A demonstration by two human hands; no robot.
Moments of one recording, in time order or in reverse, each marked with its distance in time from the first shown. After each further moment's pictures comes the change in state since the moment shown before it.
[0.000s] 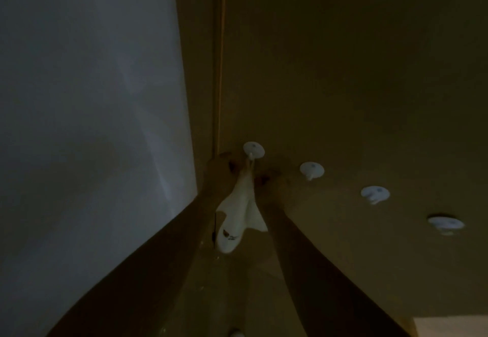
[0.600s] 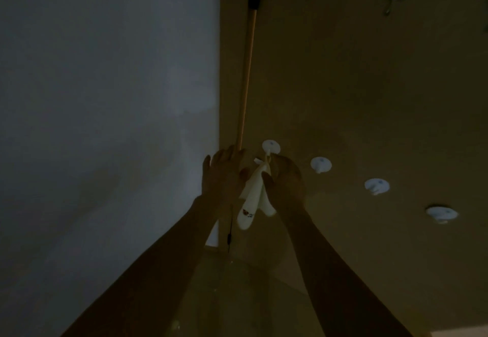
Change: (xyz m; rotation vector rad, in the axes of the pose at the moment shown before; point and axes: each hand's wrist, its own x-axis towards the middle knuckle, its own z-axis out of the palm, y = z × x) left_hand -0.079 0.000 -0.057 0.548 0.038 0.156; right_hand -0.083 -0.010 -0.036 -0.065 0.106 -0.582
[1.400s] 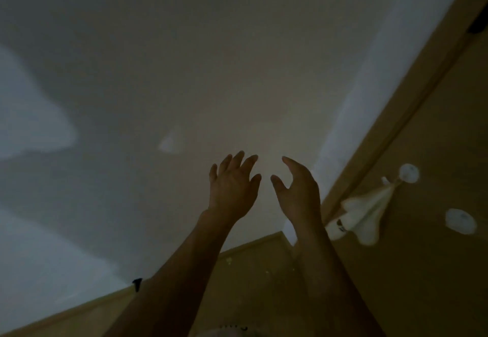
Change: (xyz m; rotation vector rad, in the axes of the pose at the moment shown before) left_hand -0.281 0.040 -0.035 0.112 0.379 -0.868; right_hand -0.157 -0.075 -0.016 0.242 -0.595 -0.536
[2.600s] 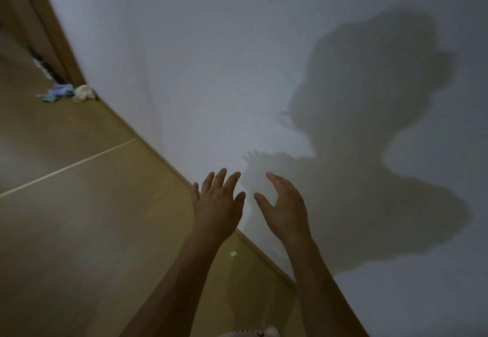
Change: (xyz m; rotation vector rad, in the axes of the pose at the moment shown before) left_hand -0.468 -0.437 -0.254 0.165 0.459 -1.118; right_hand -0.386 -0.436 0.334 0.098 -0.879 -0.907
